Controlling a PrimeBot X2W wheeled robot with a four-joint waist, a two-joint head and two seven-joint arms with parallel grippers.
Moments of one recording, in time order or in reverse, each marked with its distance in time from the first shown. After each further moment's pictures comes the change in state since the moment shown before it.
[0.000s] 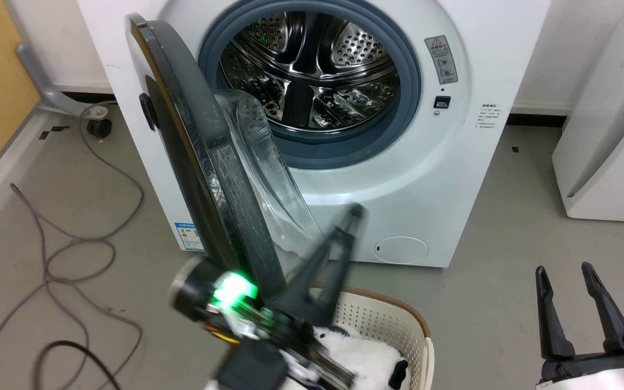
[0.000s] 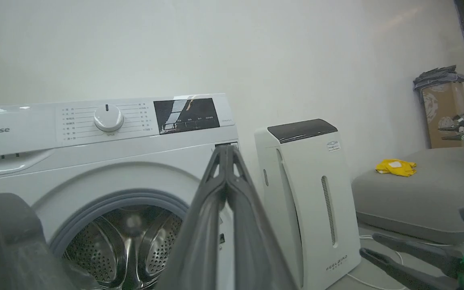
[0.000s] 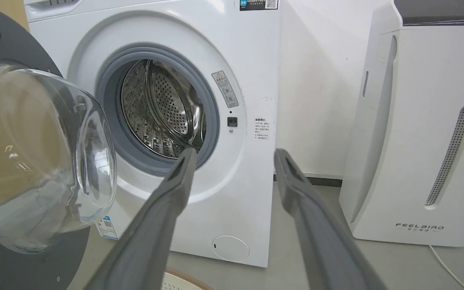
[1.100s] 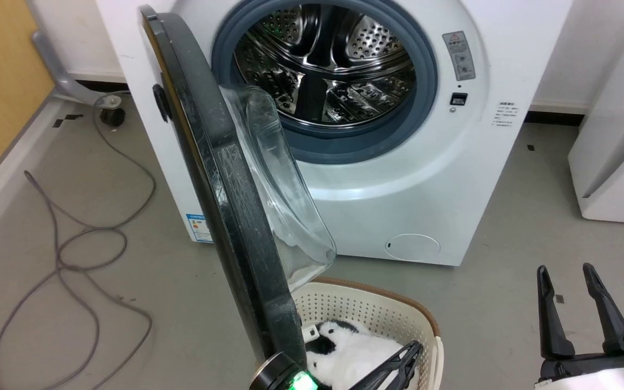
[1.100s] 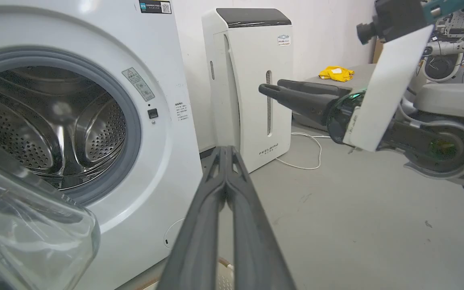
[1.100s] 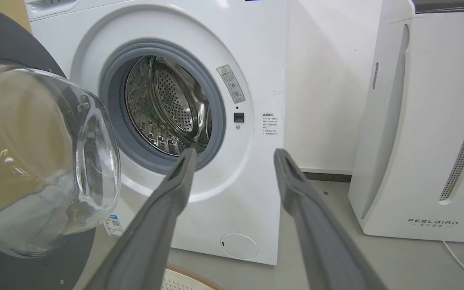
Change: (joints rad) left arm 0.127 0.037 -0.231 0.308 -0.007 0.008 -0.004; right arm 0.001 0.000 0.010 0.002 0.026 0.000 0.000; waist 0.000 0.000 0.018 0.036
